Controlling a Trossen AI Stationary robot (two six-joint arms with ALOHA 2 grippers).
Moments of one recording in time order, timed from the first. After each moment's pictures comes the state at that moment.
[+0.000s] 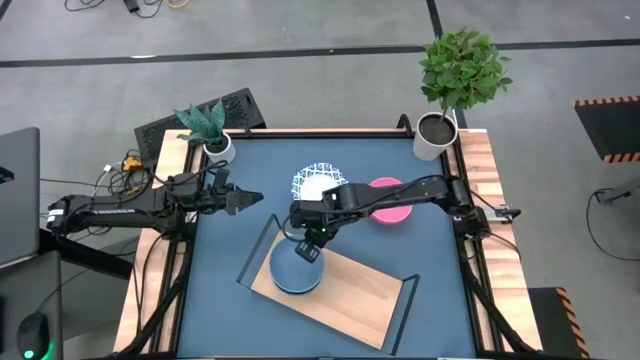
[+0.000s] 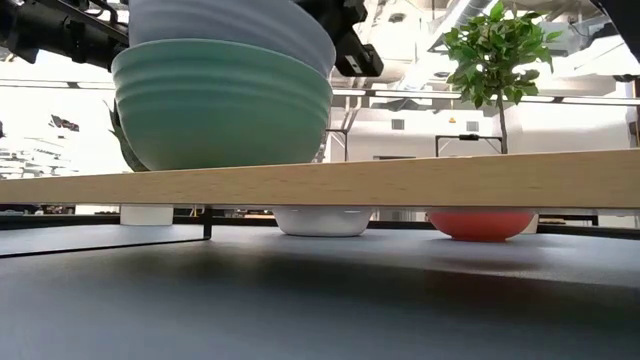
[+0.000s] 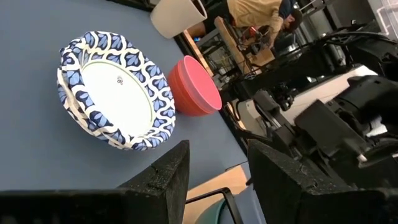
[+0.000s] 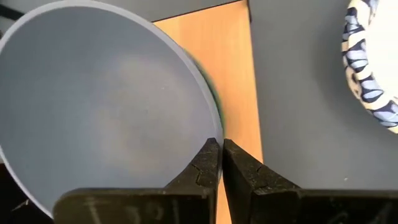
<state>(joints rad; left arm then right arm) 0.16 0.52 0.33 0.08 -0.04 -0.98 0.11 2.10 2.05 -1.07 -0.08 0.71</state>
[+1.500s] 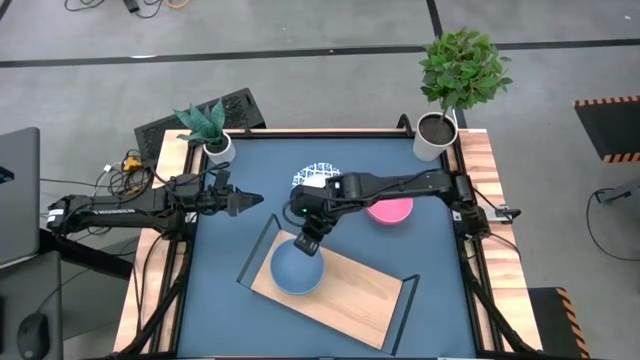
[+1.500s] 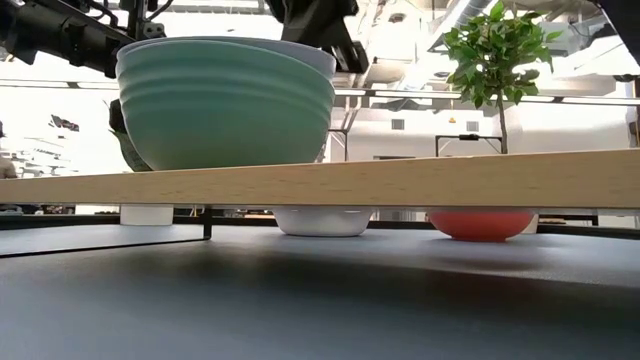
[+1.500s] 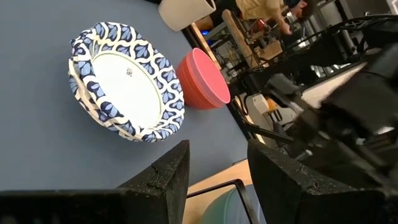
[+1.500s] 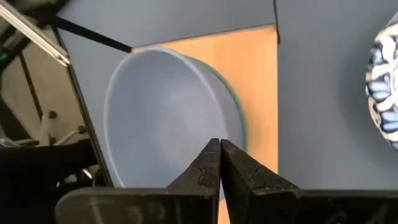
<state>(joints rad) 0.16 0.52 0.33 0.04 -0.04 -0.98 0.06 2.07 2.05 -1.01 -0.21 0.62</state>
